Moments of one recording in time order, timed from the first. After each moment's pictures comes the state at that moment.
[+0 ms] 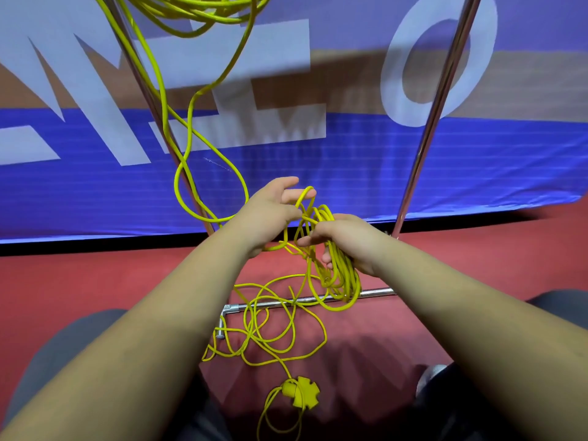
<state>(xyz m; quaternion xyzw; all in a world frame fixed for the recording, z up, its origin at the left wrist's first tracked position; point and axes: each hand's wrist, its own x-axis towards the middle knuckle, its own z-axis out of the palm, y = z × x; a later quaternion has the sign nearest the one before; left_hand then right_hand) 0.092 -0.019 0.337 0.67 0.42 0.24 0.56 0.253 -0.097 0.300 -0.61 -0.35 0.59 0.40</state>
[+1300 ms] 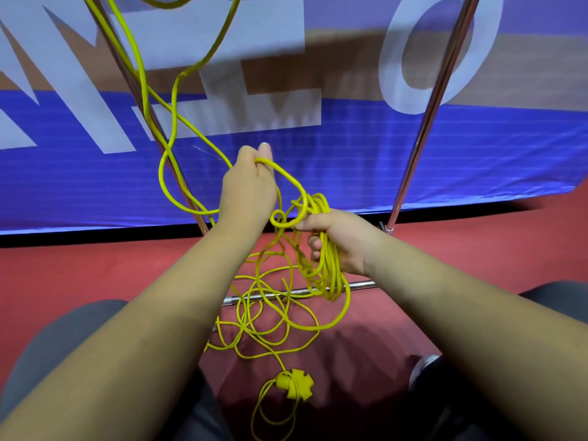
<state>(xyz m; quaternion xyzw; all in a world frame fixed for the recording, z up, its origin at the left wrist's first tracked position) 0.102 0.010 0.324 0.71 0.54 0.40 0.21 0.243 -0.094 0.292 -0.52 -0.26 0.68 0.45</state>
